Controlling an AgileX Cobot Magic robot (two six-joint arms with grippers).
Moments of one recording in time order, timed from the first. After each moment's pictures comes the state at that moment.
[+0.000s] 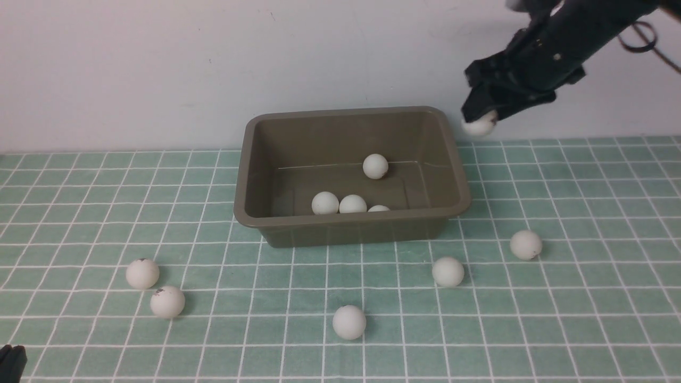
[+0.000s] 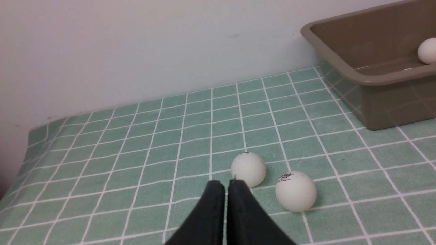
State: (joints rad) right arm 0.18 2.03 -1.98 0.32 1.24 -0.20; left arm 0.04 0.04 0.03 -0.16 0.18 0.30
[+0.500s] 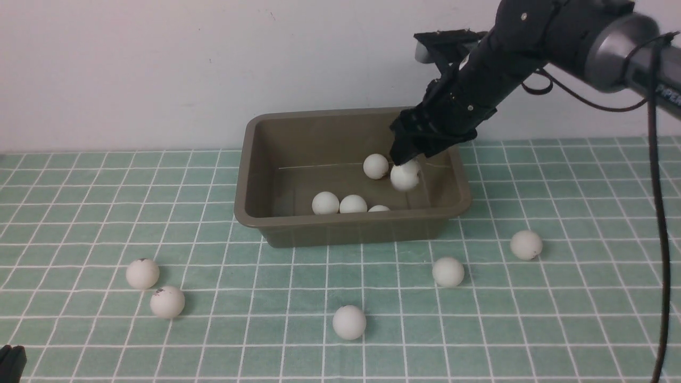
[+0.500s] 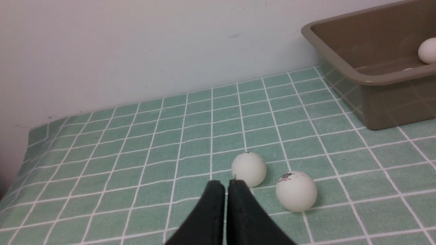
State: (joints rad) right arm 0.33 2.15 -1.98 0.37 1.14 -0.30; left arm 0.04 0.04 0.03 -0.16 0.18 0.30
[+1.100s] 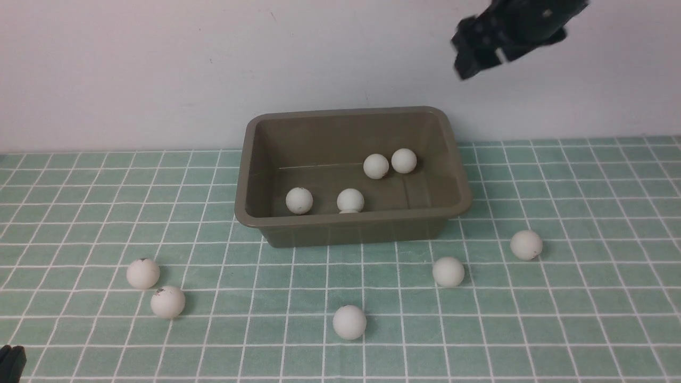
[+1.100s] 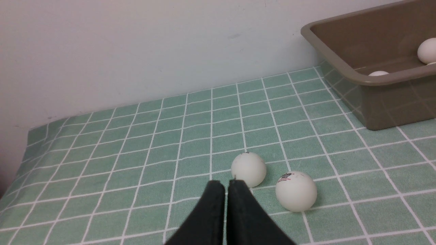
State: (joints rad) right arm 0.31 1.94 -2.09 0.03 1.25 -0.16; left arm 0.04 0.04 0.03 -0.16 0.18 0.30
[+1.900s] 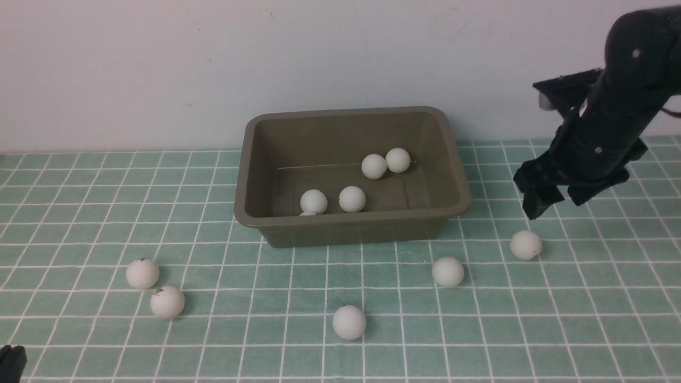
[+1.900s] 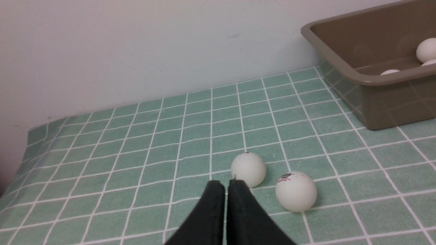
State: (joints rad) right arm 0.19 1.89 -1.52 0.01 1.15 -0.12; left arm 0.04 0.04 0.03 -0.16 0.18 0.30
